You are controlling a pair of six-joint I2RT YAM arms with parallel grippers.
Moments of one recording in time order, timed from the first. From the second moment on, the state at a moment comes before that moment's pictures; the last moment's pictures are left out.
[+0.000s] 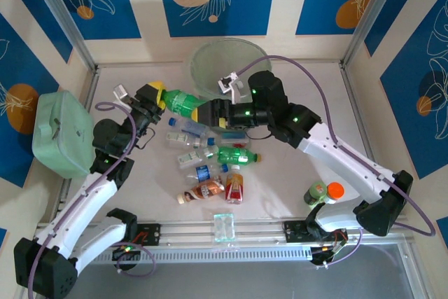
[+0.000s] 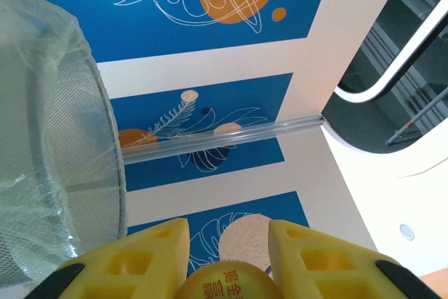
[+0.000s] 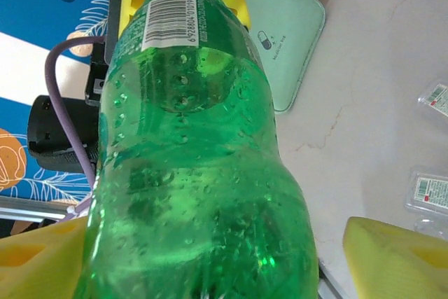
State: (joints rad) left arm -0.35 0.87 0.66 0.51 0.21 -1.57; right arm 0.80 1.33 1.39 -0.43 -0.57 0.83
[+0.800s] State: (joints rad) left arm -0.35 0.86 0.73 0.28 0.23 -1.44; right arm 0.79 1.34 1.47 -0.48 -0.55 0.82
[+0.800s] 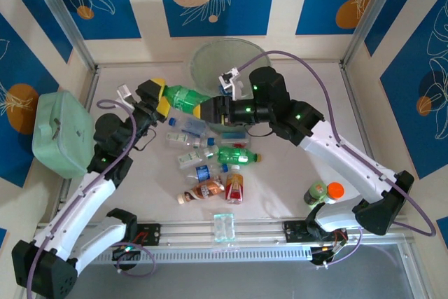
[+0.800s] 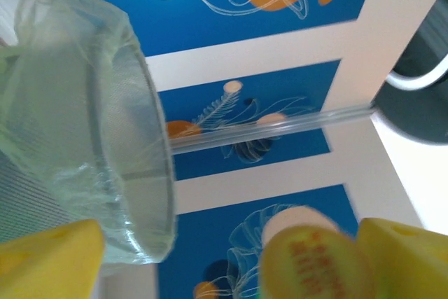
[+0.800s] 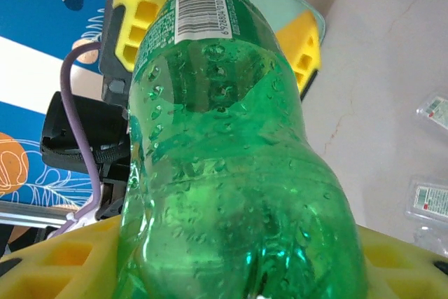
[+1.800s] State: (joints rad) left arm -0.31 0.86 1.02 -0.45 0.20 -0.93; right arm 0.47 1.72 1.94 -0.90 -0.43 0.75
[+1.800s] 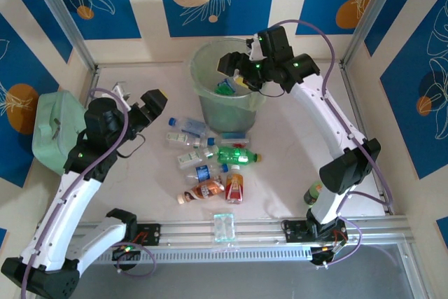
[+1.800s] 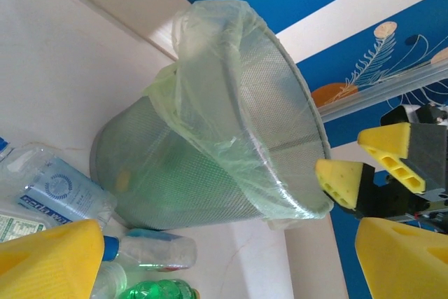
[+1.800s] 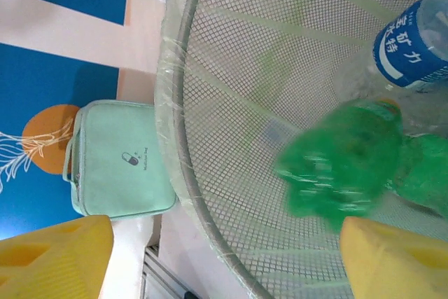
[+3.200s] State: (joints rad) left arm -0.31 0.92 0.79 -0.60 0.16 -1.01; right arm 0.86 1.33 0.96 -0.92 -0.12 1.02
